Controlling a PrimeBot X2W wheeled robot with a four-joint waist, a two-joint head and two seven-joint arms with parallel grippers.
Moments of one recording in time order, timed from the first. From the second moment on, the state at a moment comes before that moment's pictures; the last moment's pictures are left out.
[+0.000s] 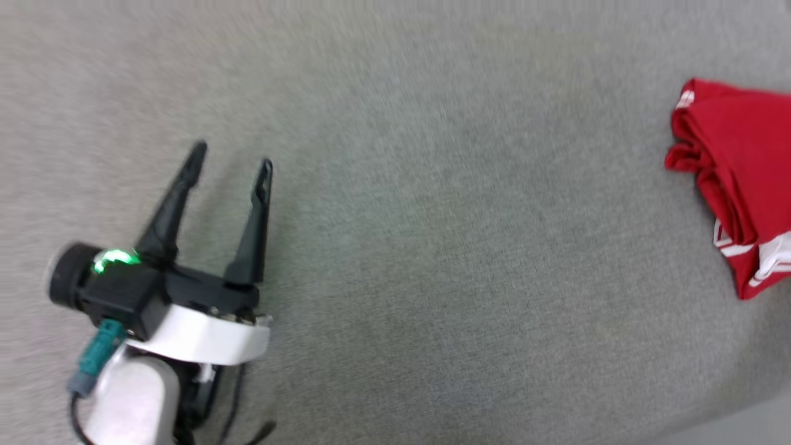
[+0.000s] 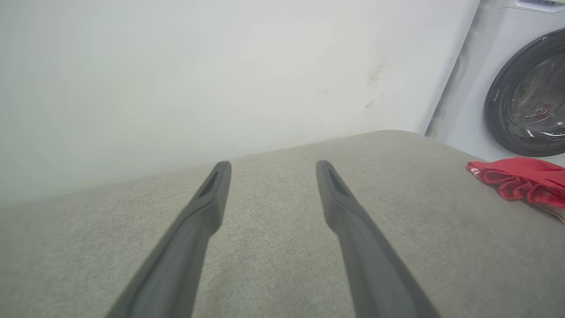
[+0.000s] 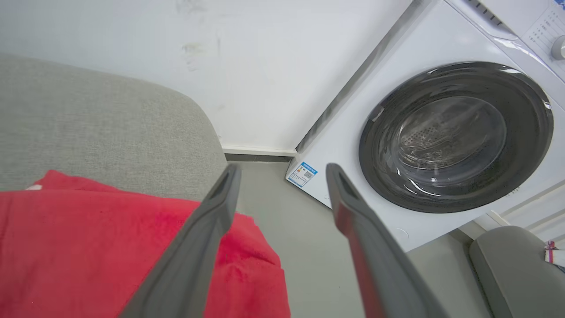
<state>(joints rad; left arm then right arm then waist) -0.24 0.29 -0.16 -0.22 -0.22 -0.07 -0.18 -0.66 -0.41 -0.44 0.64 -0.21 0.13 -0.26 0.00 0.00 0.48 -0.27</state>
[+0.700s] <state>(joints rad) -0.06 0.21 -0.16 0.04 -0.27 -0.02 -0.25 -0.12 -0.07 -0.23 0.13 -0.10 0.13 -0.20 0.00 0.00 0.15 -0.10</state>
